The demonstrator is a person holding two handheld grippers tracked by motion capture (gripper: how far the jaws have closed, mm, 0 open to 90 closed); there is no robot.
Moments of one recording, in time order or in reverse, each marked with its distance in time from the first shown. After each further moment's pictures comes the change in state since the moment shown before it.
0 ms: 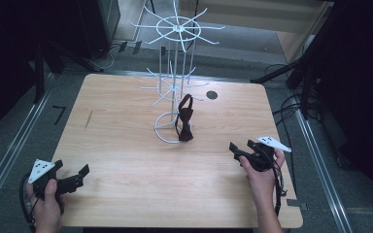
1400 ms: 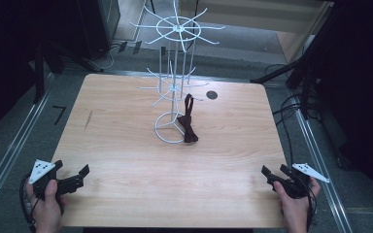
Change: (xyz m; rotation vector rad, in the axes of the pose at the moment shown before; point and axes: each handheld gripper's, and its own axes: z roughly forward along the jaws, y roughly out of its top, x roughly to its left) left arm -0.002 0.000 -0.001 0.002 0.006 0.007; right arm -0.088 -0.060 -0.066 0.008 -0.101 0.062
